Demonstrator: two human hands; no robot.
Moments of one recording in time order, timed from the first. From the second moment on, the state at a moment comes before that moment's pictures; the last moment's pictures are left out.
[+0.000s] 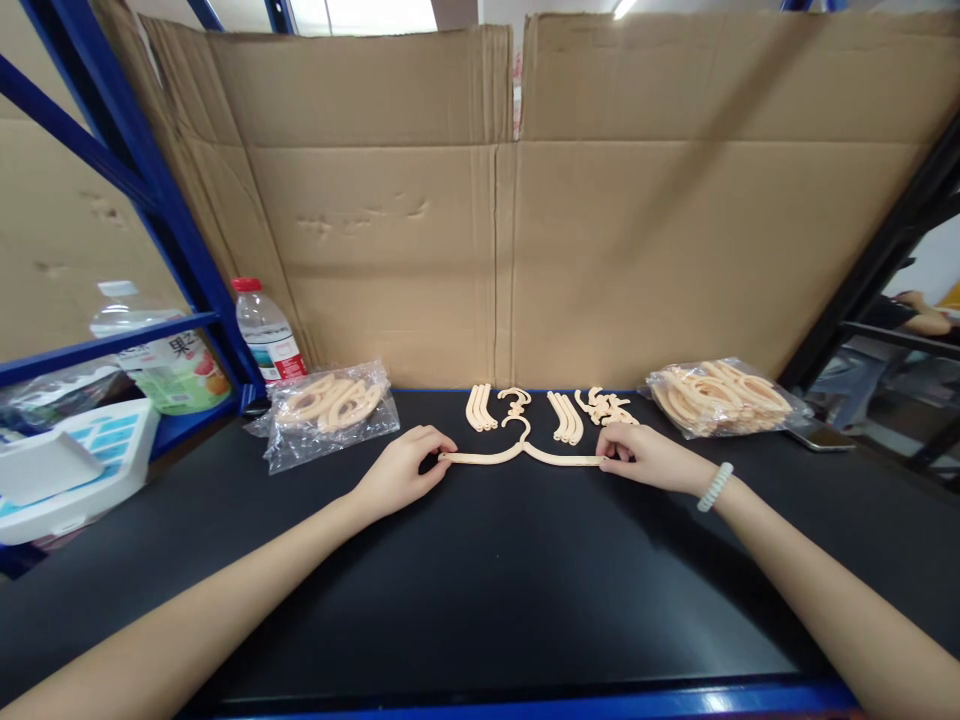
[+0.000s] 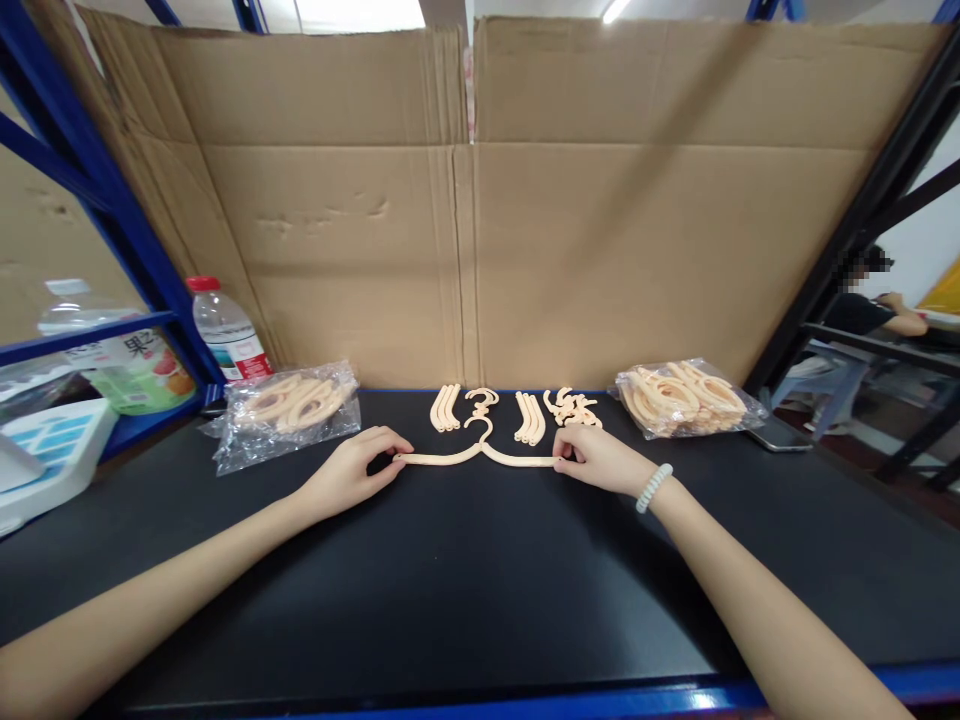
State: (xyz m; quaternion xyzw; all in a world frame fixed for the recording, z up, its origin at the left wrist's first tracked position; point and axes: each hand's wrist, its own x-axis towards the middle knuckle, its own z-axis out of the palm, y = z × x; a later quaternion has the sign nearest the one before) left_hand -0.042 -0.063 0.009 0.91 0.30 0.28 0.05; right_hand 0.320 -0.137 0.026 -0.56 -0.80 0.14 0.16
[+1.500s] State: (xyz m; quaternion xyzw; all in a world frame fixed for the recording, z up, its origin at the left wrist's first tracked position) left_hand -0.043 -0.061 0.006 0.90 0.31 0.30 0.07; right_hand 0.329 -0.138 0.025 -0.57 -0.79 0.14 0.17
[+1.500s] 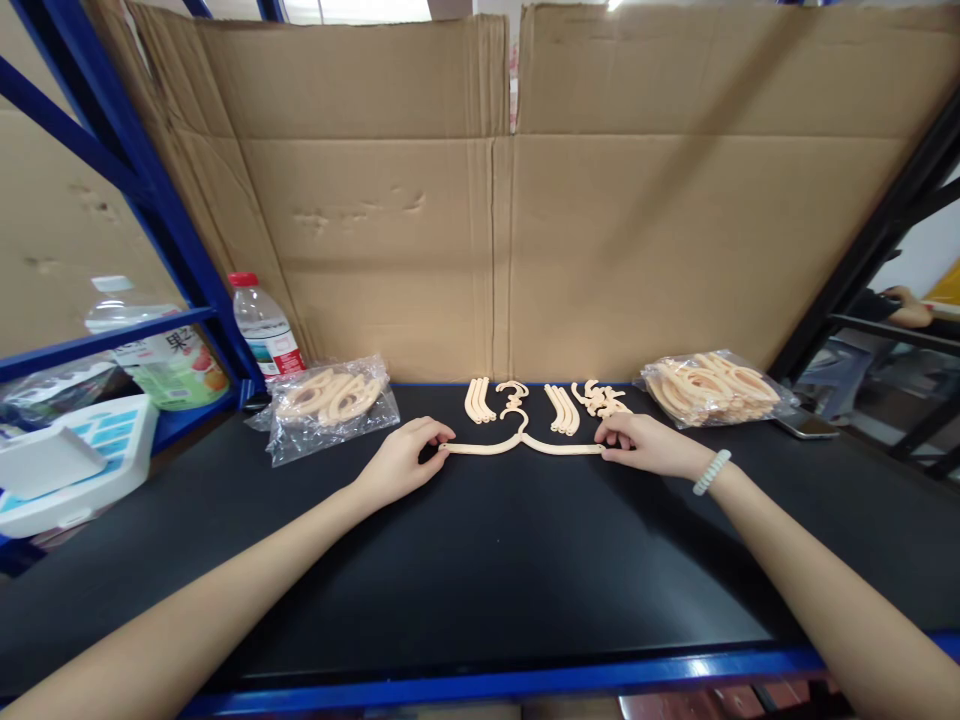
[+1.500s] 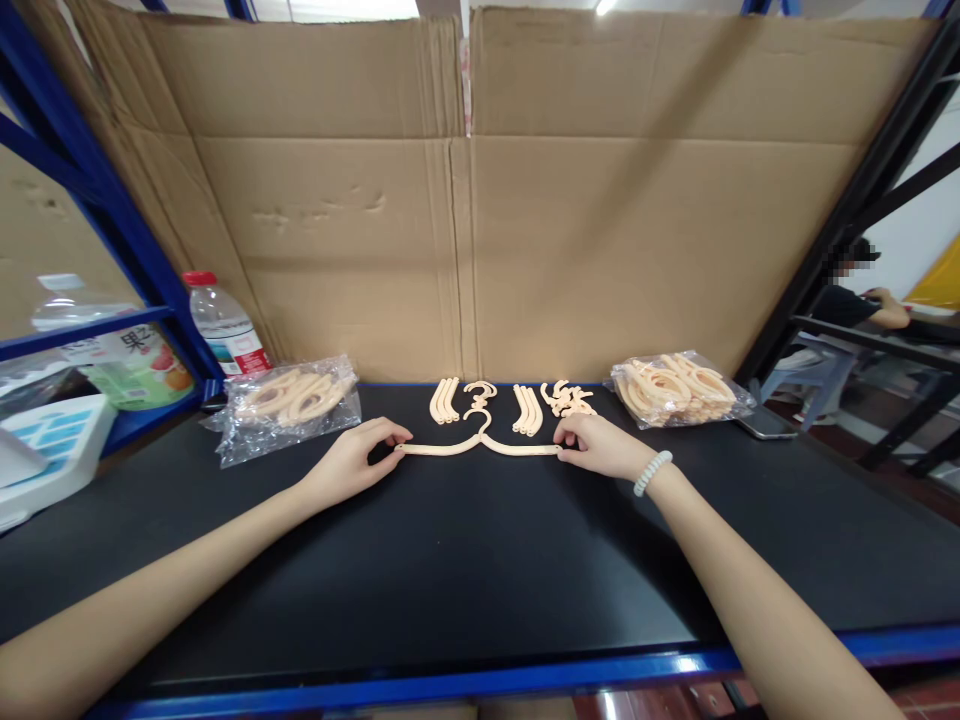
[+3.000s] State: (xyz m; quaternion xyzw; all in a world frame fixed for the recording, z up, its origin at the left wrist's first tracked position) left_hand -0.014 0.009 0.019 0.95 0.25 0.20 0.05; right_hand 0.224 -0.018 0.022 -0.64 -0.70 0.08 0.31
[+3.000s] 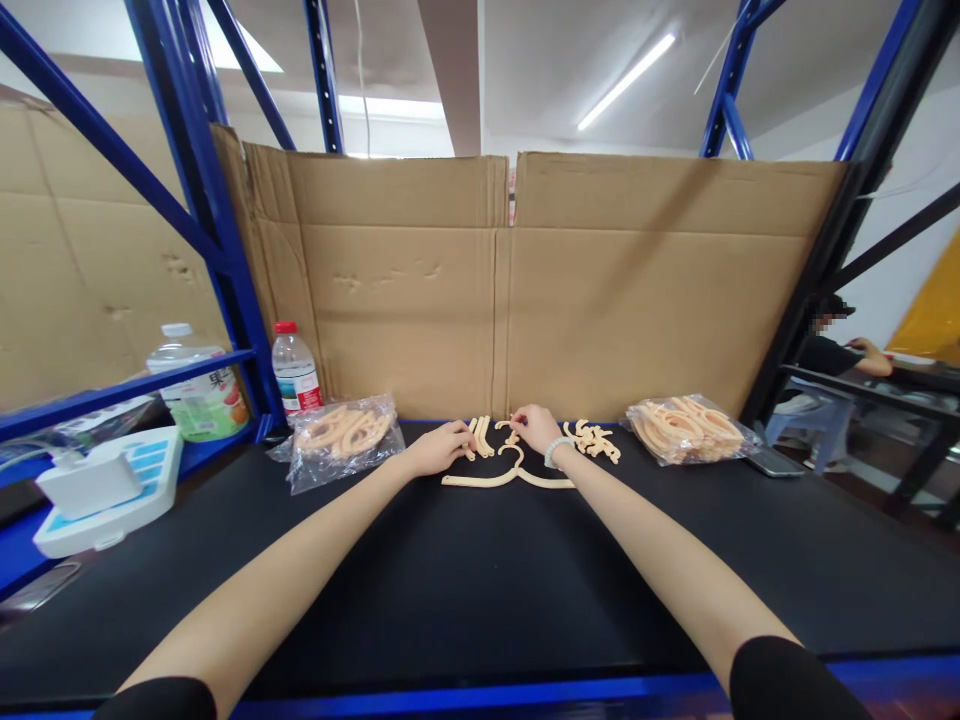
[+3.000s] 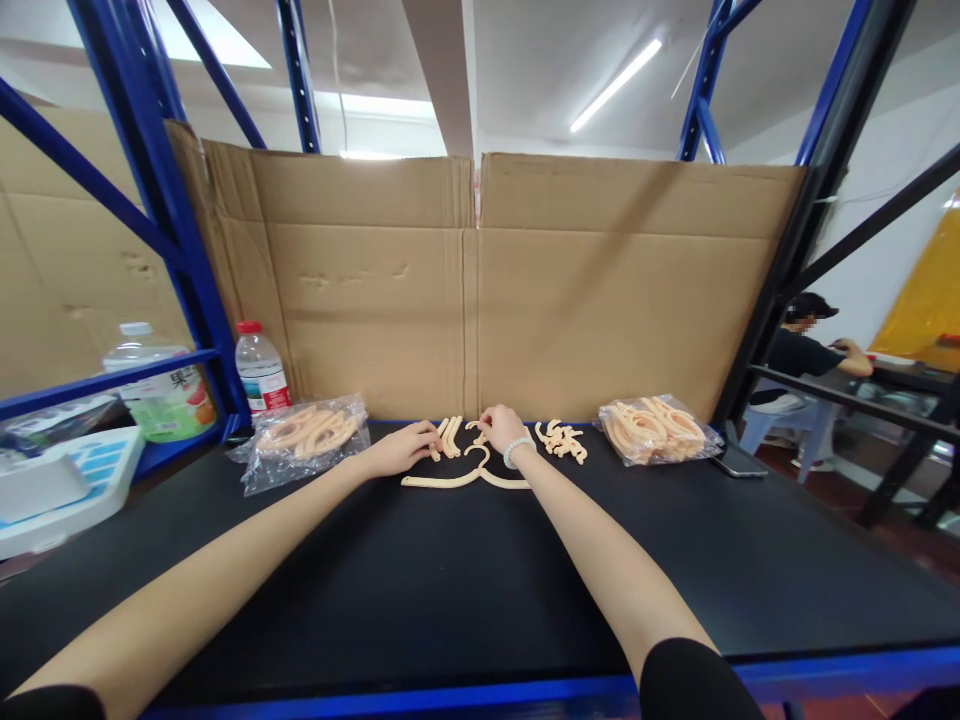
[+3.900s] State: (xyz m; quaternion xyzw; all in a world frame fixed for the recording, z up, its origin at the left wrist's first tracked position) left_hand 0.017 -0.106 0.015 0.66 0.25 0.39 0.60; right_hand 0.217 -0.163 0.028 -0.41 -0.39 0.52 0.64
